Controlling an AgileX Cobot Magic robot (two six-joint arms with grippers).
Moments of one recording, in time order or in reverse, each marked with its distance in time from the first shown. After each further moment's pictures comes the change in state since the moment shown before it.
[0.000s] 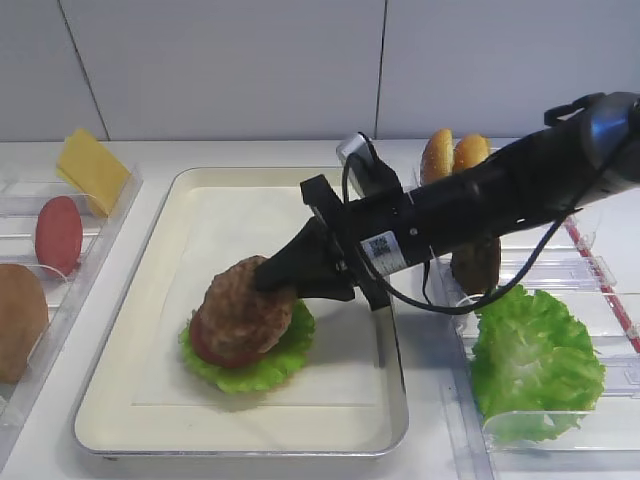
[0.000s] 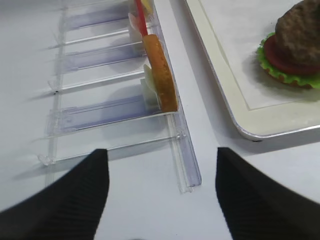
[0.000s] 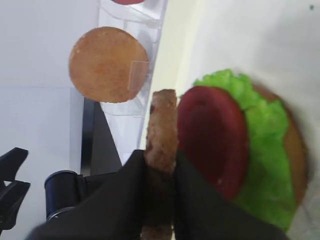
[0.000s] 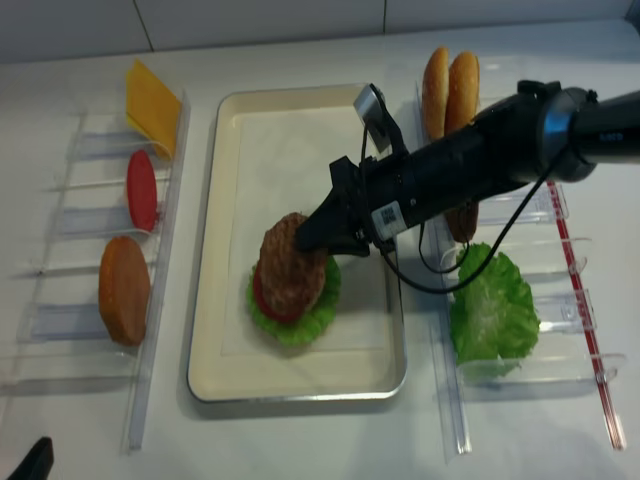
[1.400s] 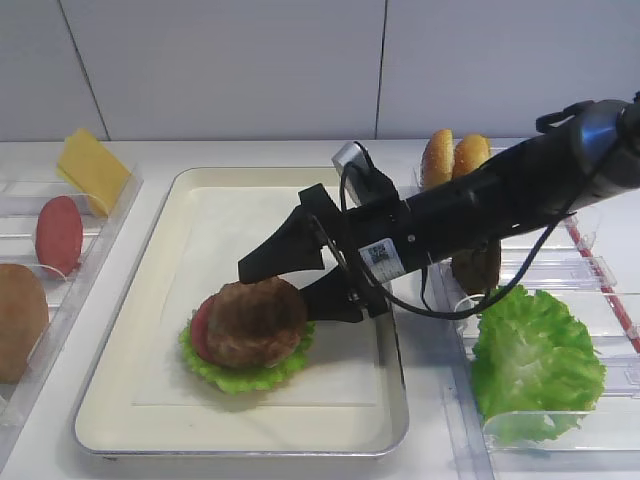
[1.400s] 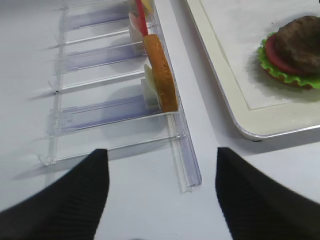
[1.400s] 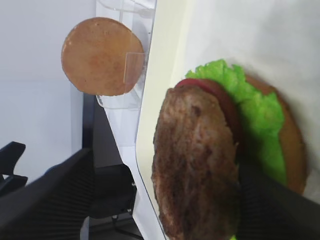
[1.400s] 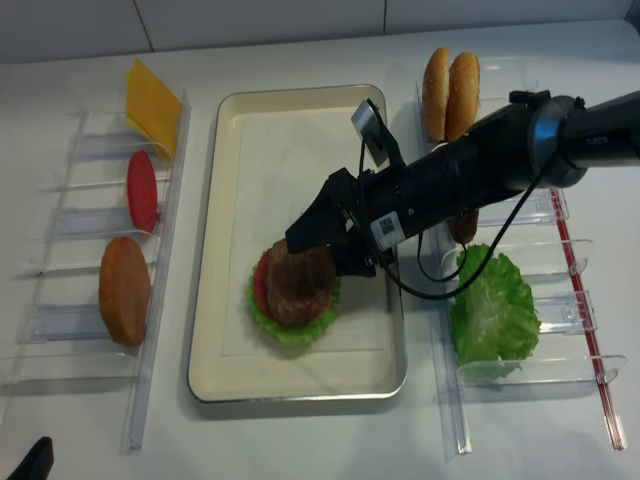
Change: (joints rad) left arm 0.000 0.000 0.000 0.000 0.000 0.000; right arm 0.000 0.032 -0.006 -0.017 0.016 0.004
